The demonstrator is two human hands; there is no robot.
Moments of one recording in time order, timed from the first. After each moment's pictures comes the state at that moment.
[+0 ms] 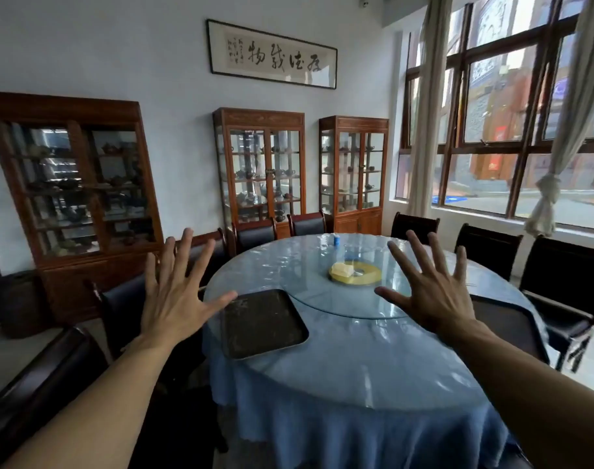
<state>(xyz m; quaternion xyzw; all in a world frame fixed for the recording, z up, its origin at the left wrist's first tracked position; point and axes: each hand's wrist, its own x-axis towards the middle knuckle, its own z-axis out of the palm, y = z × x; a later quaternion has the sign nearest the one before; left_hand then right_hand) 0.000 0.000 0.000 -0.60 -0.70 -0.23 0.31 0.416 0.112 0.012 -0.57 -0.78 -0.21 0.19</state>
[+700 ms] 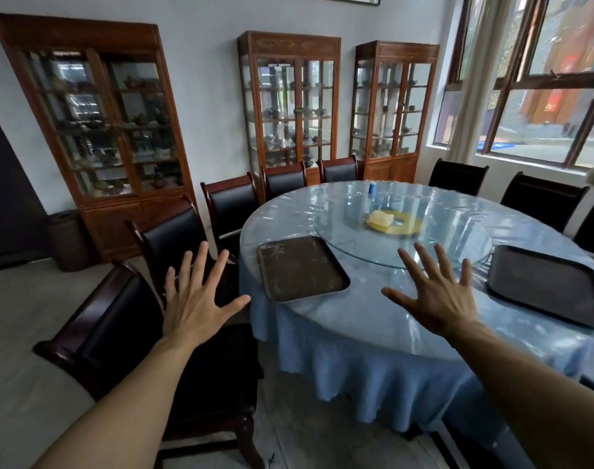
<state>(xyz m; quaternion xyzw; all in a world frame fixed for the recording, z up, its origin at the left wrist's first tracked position) -0.097 -0.027 -0.119 -0.57 -0.79 -0.17 0.18 0.304 0.114 -0.095 -0.57 -0.81 -0.11 0.11</state>
